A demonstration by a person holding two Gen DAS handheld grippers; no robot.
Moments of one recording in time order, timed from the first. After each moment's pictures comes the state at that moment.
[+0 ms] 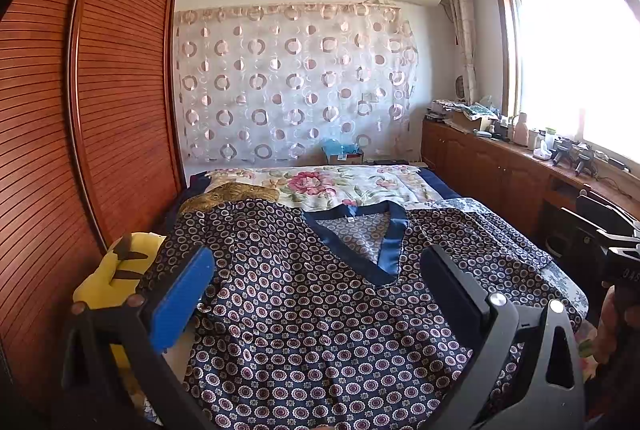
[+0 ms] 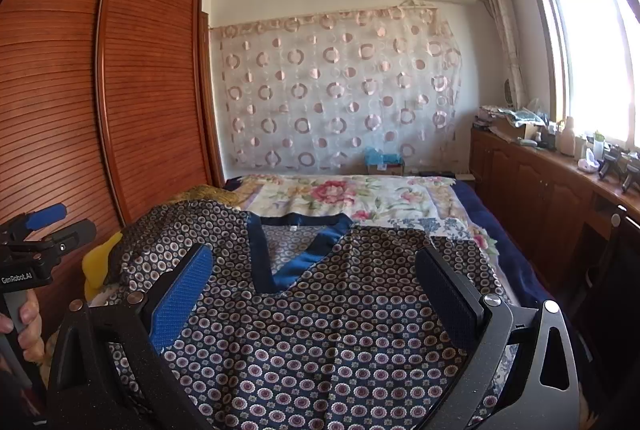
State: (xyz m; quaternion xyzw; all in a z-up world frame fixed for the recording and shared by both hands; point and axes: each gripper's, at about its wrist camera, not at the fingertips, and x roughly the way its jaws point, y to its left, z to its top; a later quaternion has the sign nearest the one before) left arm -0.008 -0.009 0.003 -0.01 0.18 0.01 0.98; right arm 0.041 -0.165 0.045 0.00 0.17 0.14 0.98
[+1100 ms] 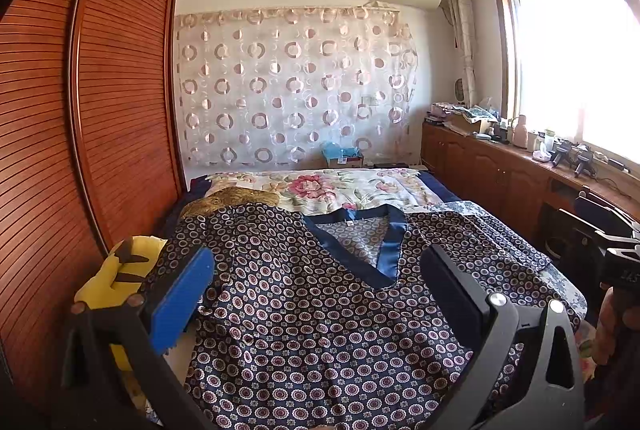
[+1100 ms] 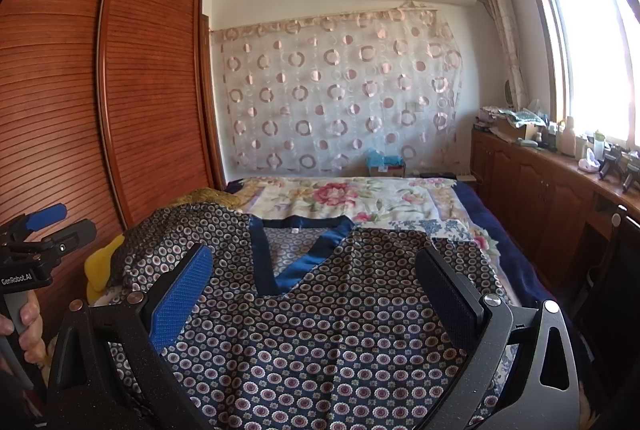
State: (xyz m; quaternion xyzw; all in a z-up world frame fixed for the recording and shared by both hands) left arm -0.010 -0.009 0.007 -0.01 0.17 0.01 0.98; right arm 0.042 -0.162 0.044 0.01 0.16 0.14 0.98
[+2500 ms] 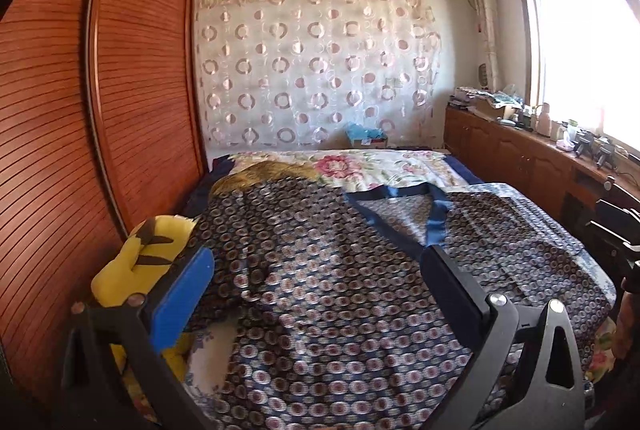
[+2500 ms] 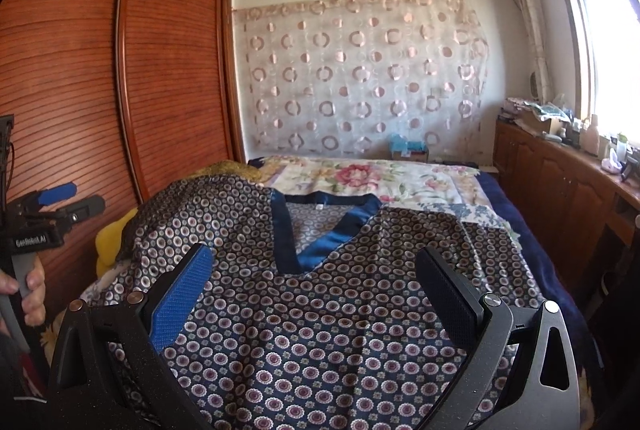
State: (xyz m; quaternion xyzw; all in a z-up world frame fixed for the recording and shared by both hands) left arm 0.003 0.046 -0.023 -0.01 0.21 0.05 0.98; right arm 0.064 -0.126 0.011 -0.01 0.19 0.19 0.96
